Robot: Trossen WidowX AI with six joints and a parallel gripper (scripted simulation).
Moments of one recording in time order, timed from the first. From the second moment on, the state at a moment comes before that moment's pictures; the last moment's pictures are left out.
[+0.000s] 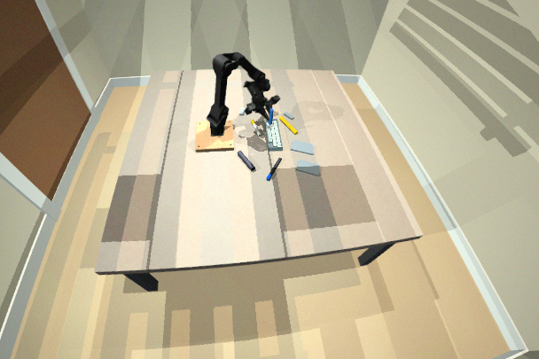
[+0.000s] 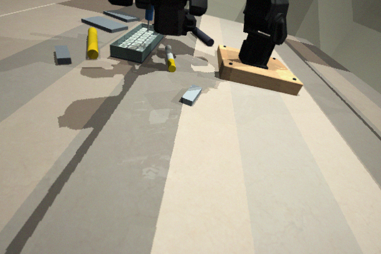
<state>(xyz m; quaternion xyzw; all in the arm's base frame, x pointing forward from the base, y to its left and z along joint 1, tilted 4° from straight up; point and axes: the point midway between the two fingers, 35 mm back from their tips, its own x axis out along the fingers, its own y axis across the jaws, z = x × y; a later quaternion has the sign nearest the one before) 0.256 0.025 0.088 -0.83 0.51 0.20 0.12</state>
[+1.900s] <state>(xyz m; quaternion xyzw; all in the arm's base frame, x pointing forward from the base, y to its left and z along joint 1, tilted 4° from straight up) 0.256 0.021 0.059 -0.83 0.51 0.20 0.12</state>
